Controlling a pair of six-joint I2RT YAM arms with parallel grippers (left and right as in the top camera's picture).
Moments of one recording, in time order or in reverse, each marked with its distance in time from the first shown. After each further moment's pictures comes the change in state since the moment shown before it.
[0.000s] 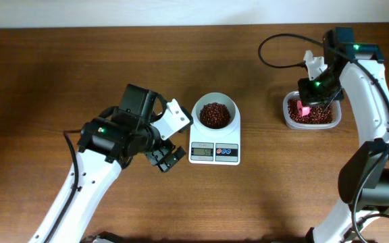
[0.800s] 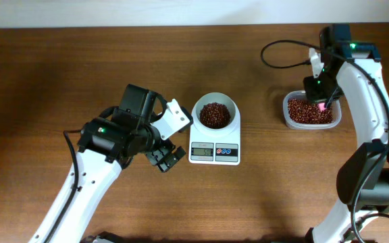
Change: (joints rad) left arm 0.000 0.000 0.000 0.000 0.000 0.000; right arm 0.026 0.000 0.027 0.021 0.280 0.002
